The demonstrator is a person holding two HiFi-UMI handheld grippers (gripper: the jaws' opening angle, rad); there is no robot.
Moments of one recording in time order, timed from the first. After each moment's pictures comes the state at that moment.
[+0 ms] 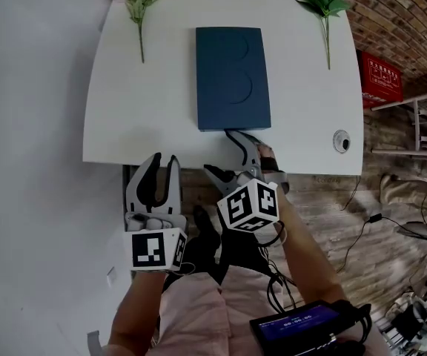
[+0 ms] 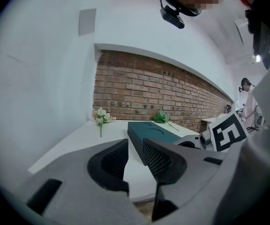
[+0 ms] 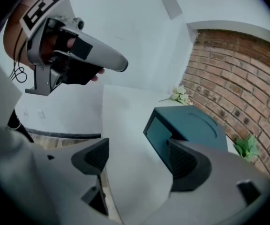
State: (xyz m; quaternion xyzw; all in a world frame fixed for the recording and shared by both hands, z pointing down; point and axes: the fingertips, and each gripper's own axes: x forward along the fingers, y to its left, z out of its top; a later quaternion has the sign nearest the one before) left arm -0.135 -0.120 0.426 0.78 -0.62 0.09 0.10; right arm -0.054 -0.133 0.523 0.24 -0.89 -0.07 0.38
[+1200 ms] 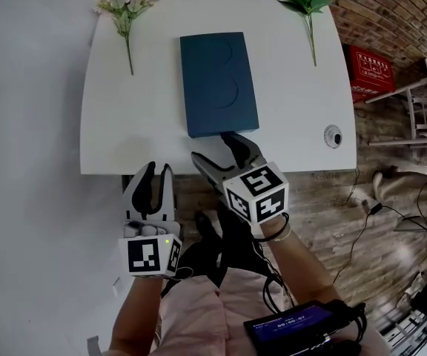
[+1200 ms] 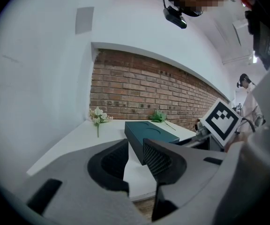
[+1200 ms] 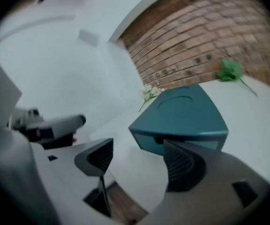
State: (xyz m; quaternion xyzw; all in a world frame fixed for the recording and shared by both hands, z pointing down) left arm -0.131 -0.117 0.423 0.79 -0.60 0.09 0.10; right arm -0.043 -0.157 0.495 0.35 -0.88 0.27 0.15
